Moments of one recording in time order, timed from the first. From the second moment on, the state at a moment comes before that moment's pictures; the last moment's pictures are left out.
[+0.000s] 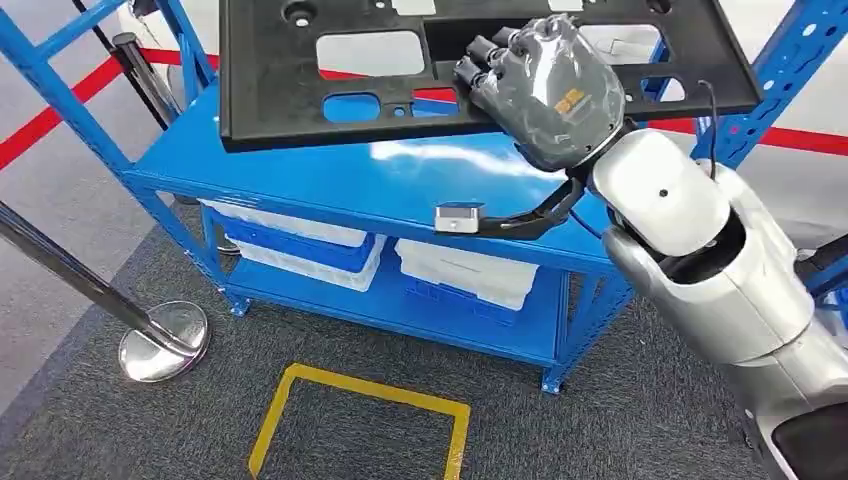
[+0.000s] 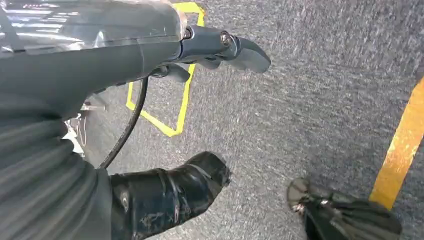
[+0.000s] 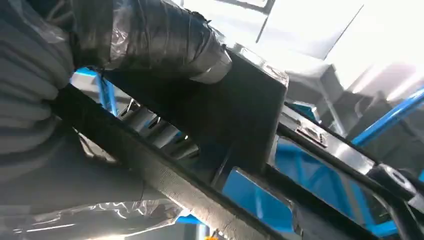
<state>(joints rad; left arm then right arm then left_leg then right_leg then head) -0.05 -0.20 1.35 -0.52 -1.17 -0.12 -0.12 -1.10 -0.31 0.89 -1.70 1.23 0.04 -0.22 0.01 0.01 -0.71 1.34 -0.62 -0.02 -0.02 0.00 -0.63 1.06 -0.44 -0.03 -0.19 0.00</state>
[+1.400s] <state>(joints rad) -0.05 -0.21 1.39 -0.56 -1.18 -0.11 -0.13 -1.15 -0.39 0.87 -1.71 1.11 0.12 -0.24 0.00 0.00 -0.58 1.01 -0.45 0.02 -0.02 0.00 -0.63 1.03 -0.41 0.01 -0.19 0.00</state>
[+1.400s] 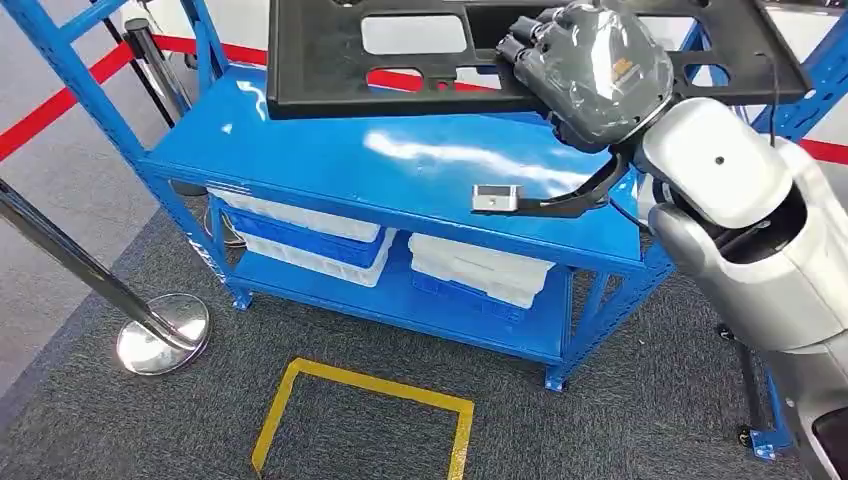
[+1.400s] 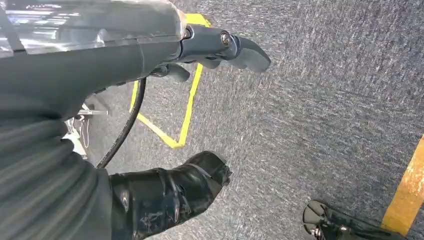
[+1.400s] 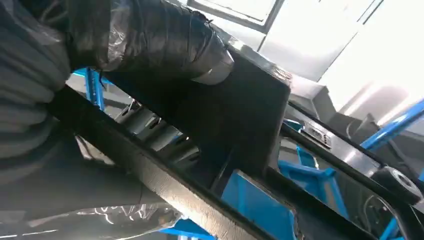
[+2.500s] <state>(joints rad) -0.05 -0.22 1.40 -0.58 -1.18 -0.12 -0.12 -1.15 -0.40 0.87 -1.71 1.15 0.11 -0.22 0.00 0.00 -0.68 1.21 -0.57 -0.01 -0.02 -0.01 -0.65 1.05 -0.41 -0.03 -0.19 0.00</state>
